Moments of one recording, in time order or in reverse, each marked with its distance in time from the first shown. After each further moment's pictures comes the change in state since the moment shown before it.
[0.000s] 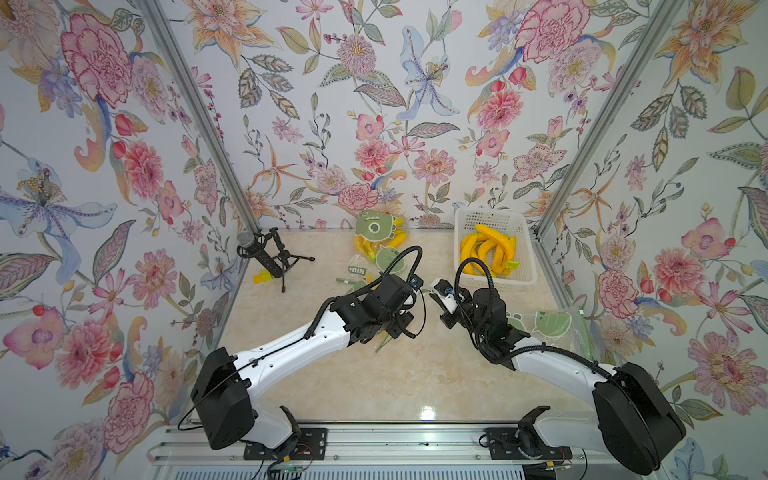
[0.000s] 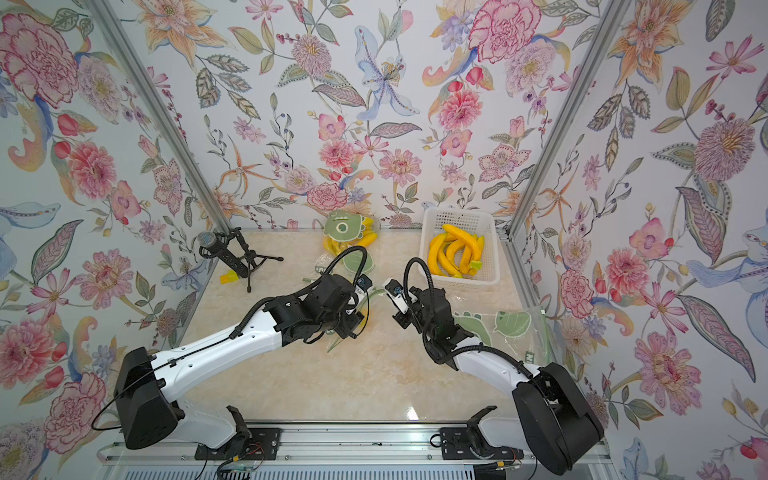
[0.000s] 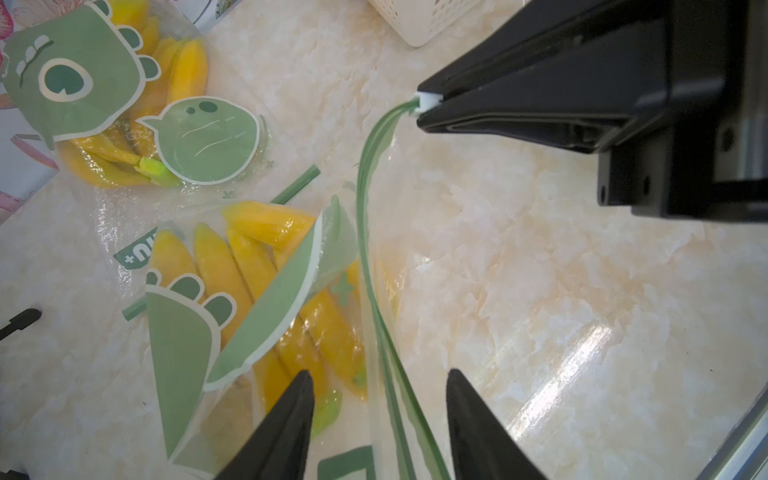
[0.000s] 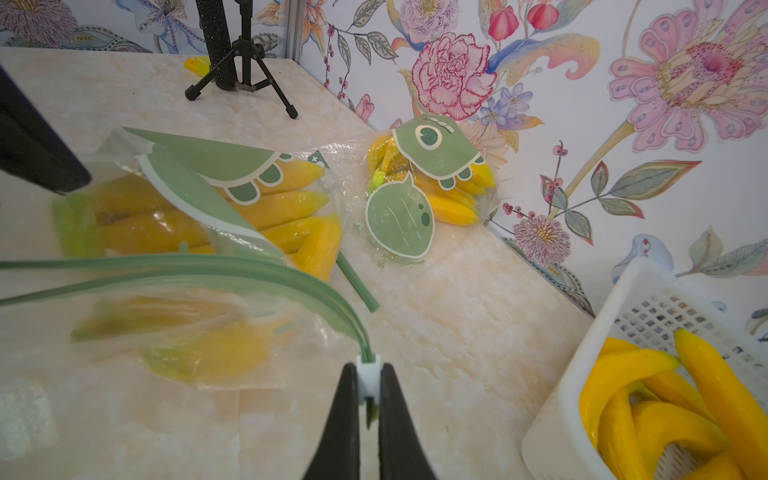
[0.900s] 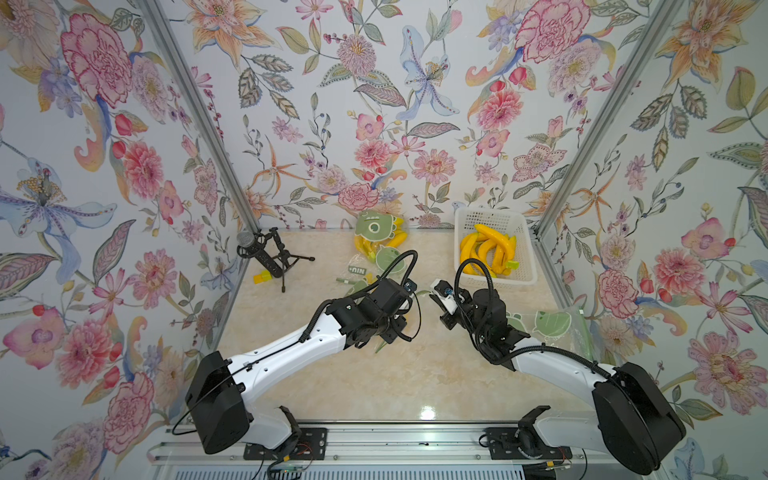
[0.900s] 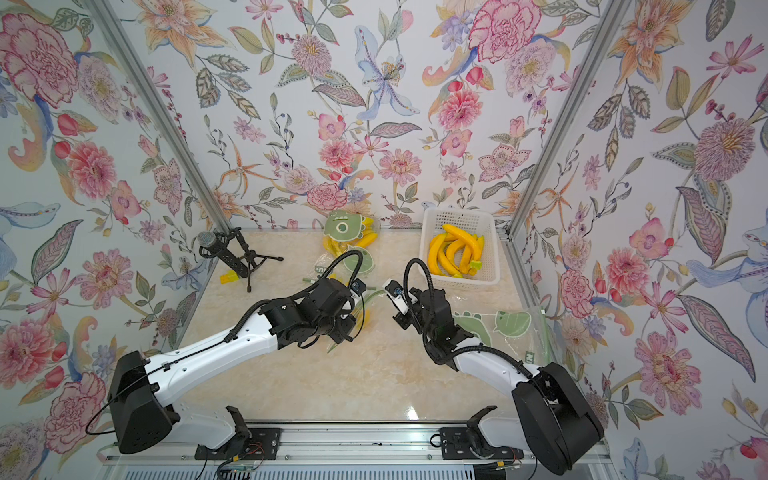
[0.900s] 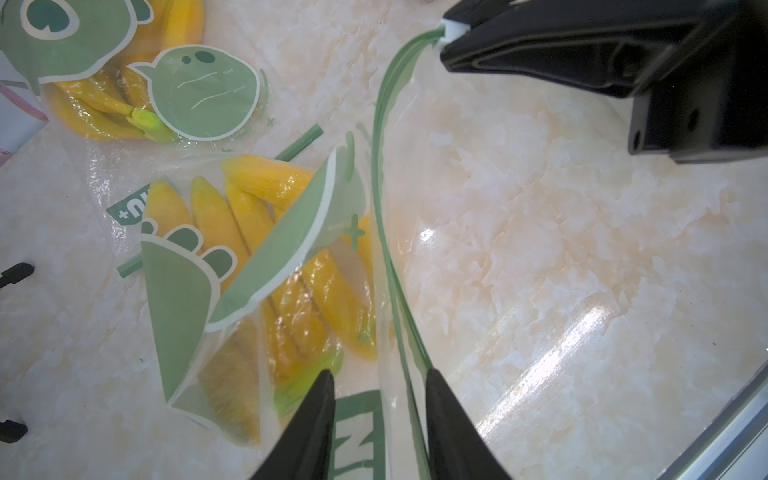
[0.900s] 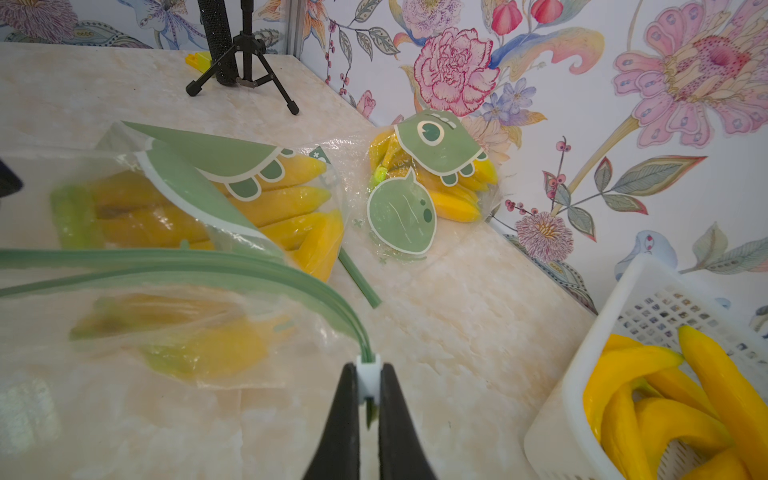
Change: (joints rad) left arm 0.000 -0.043 -0.037 -0.051 -0.006 -0.041; right arm 0.000 0.000 -0.008 0.000 0.000 0.000
